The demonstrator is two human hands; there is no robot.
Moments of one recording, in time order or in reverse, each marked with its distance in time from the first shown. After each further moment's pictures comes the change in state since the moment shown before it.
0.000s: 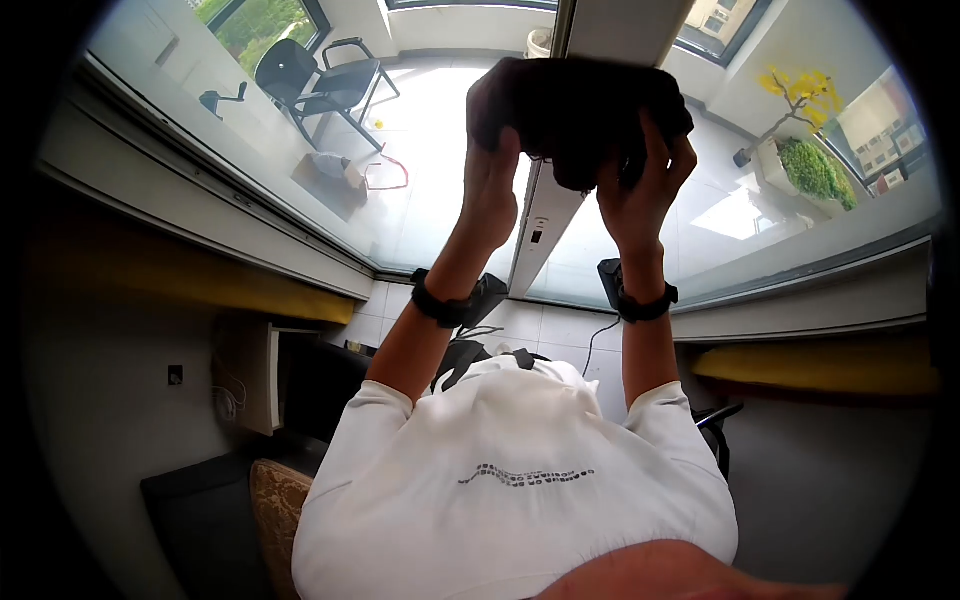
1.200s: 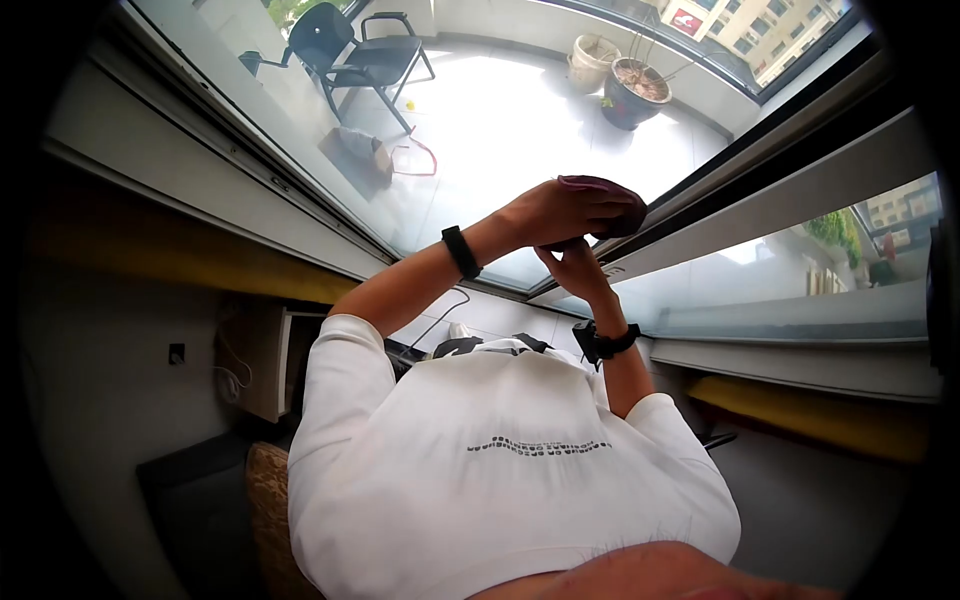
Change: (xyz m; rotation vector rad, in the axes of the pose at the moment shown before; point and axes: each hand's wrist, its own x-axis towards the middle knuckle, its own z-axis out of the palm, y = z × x) left_hand 0.036 -0.066 -0.131 1.255 -0.966 0.625; right_hand -0.112 -0.040 0.145 0.310 -0.920 0.441
